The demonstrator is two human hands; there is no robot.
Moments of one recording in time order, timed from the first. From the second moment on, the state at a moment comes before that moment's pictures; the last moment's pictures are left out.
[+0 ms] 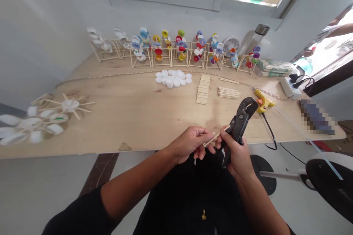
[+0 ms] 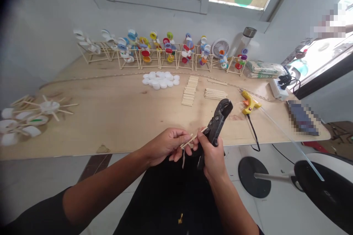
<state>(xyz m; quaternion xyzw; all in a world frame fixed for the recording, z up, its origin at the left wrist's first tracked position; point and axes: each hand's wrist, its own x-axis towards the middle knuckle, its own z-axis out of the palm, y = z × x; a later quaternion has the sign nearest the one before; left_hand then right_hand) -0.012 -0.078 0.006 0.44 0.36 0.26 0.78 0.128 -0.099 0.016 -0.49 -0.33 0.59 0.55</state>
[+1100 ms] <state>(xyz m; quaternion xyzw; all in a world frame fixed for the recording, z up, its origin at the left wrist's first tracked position) -0.007 -0.072 0.007 0.44 0.38 0.25 0.78 0.129 -0.098 0.014 -0.50 -0.32 0.58 0.56</state>
